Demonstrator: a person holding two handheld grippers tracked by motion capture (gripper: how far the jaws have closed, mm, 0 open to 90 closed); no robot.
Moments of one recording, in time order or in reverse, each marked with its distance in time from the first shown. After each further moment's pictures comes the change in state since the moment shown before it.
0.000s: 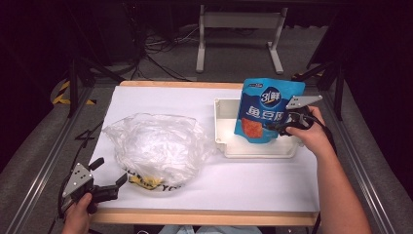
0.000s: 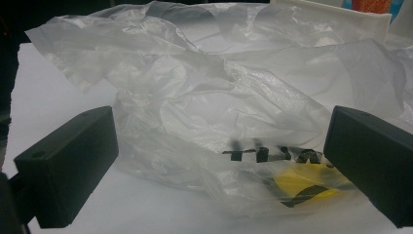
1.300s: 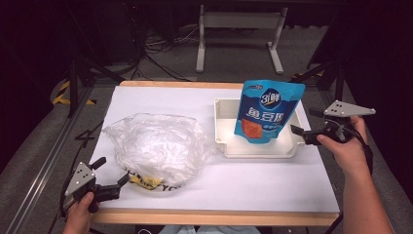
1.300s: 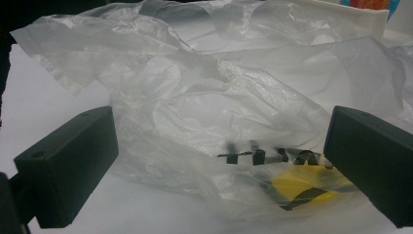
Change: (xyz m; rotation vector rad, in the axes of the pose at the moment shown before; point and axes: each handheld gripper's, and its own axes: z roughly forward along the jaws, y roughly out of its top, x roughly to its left) left arm -0.001 0.001 0.004 0.010 -0.010 0.015; right arm 0.042 0.000 -0.105 -0.163 -0.195 0.102
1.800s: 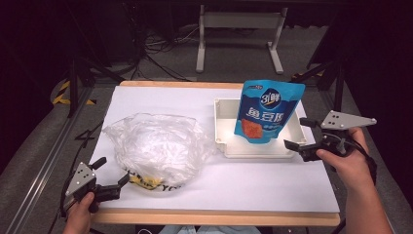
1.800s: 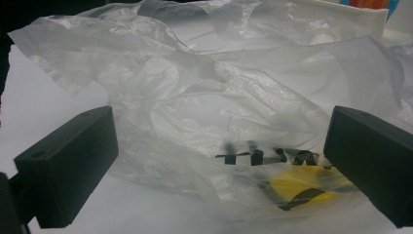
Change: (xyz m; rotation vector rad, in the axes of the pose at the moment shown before) left arm -0.002 0.000 0.000 0.007 0.000 -0.001; right arm 0.047 0.011 -0.020 -0.015 0.162 -0.048
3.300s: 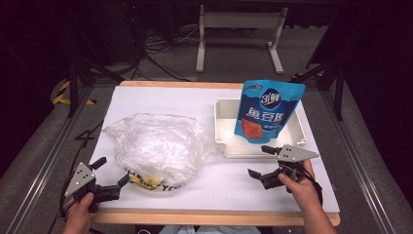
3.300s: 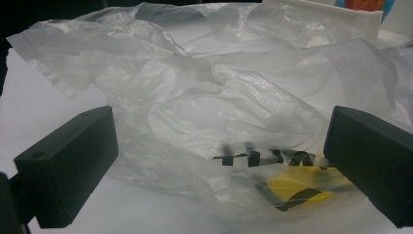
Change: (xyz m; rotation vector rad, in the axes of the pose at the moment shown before) left arm 0.000 0.000 -0.001 -0.013 -0.012 0.005; right arm 0.055 -0.085 0.092 -0.068 0.130 0.042
